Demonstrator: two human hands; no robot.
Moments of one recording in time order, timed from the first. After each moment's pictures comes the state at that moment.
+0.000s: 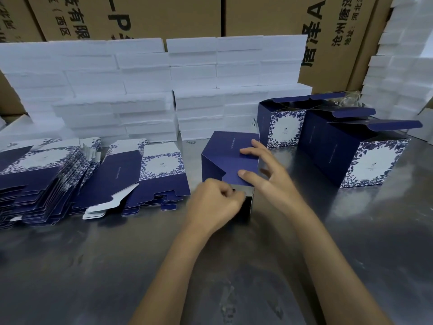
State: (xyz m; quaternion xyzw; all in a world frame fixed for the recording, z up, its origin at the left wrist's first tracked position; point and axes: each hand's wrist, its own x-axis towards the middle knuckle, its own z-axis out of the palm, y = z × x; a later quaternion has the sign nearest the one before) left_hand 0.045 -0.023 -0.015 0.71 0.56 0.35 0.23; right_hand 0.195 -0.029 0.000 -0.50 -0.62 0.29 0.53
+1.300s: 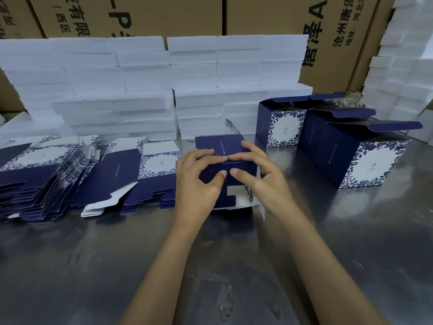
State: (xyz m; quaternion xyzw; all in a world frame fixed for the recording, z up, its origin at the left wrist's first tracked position) left_hand 0.031 -0.002 -0.020 0.67 0.44 0.57 0.15; right_hand 0.181 -0.024 -0.007 -0.46 -0.59 0.32 0.58
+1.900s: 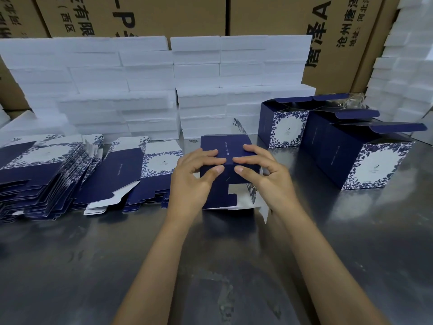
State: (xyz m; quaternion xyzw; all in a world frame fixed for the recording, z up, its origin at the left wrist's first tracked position) left_hand 0.017 -0.003 -0.007 0.66 0.42 0.56 0.27; right_hand 0.185 -0.018 -0.012 -0.44 -0.56 0.33 0.62
